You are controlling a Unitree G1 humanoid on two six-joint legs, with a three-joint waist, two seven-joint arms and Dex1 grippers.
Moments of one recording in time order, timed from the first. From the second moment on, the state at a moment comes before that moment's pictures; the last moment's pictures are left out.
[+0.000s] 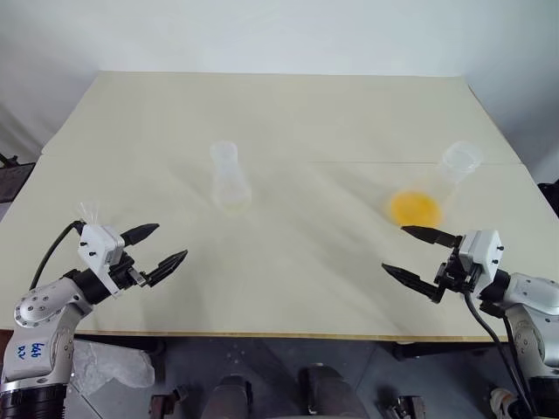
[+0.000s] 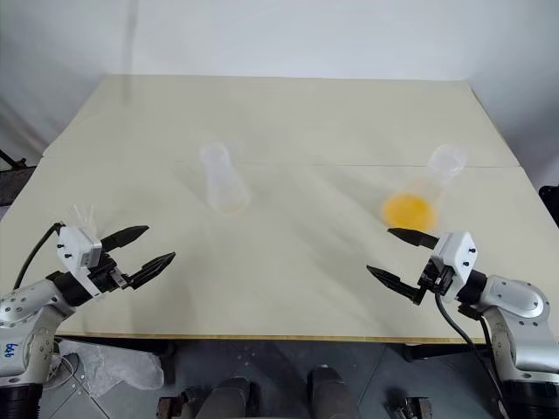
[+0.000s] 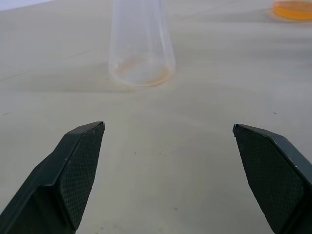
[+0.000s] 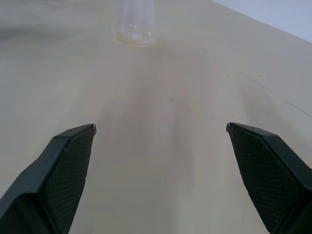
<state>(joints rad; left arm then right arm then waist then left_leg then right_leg) 0.00 0.64 0.37 -0.08 -0.45 0.15 -0.83 -0.04 -0.69 -0.26 -0.05 0.48 -0.02 1.10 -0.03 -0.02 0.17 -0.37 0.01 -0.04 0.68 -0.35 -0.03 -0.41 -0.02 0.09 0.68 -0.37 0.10</state>
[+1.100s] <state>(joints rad) 0.08 0.61 0.53 -0.46 -0.60 0.43 -0.54 -0.27 -0.63 -0.12 0.04 0.49 0.03 1.14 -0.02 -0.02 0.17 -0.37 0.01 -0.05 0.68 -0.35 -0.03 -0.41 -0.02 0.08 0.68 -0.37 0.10</state>
